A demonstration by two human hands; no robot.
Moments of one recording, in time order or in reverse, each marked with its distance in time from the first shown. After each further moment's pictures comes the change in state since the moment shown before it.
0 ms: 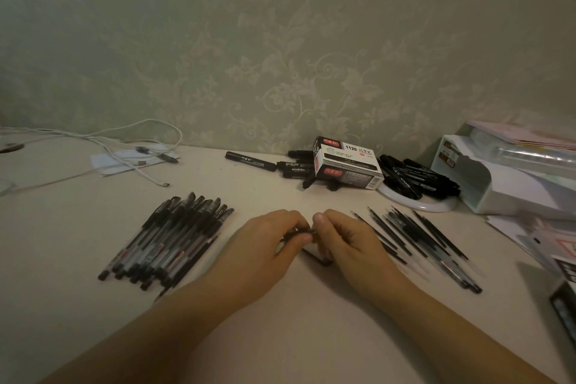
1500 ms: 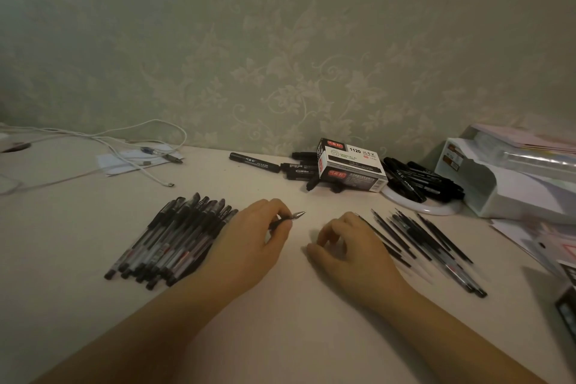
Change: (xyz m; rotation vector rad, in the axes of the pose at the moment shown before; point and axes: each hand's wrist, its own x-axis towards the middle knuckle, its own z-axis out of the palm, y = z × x) left_hand 0.002 -0.016 -0.006 0.094 0.127 -0.142; right_hand 0.000 0.011 0.002 -0.594 0.048 0.108
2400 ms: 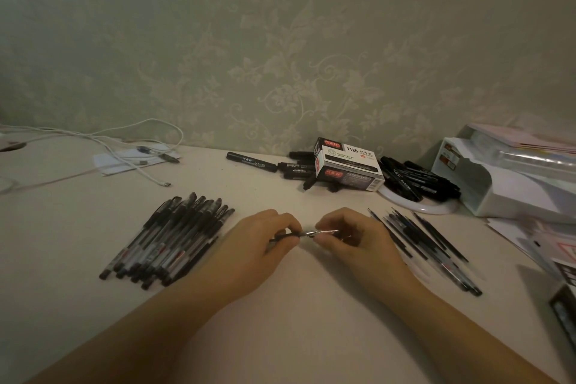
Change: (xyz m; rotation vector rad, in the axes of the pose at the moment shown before) left_hand -0.002 0.002 0.001 0.003 -0.174 0.084; right_hand 0.000 0.006 -0.014 0.535 -0.009 0.066
